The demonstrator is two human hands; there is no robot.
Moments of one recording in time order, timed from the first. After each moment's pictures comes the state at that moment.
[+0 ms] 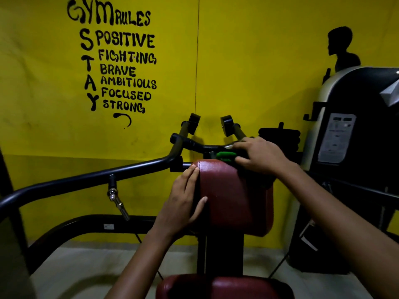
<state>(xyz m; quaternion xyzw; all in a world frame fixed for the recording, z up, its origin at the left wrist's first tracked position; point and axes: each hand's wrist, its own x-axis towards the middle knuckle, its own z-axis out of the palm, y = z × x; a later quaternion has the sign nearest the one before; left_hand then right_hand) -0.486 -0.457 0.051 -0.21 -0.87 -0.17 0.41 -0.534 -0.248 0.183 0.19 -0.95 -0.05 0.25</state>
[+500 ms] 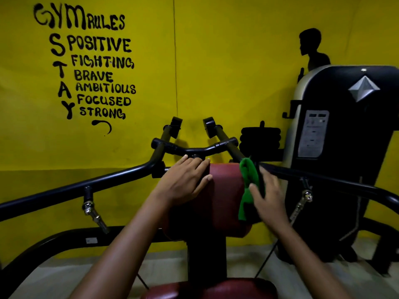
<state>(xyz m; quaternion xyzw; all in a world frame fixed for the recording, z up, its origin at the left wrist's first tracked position) -0.528 -0.414 0.122 -0.29 -0.89 0.04 0.34 -0.498 -0.189 0.070 0.06 -0.82 0.45 0.35</state>
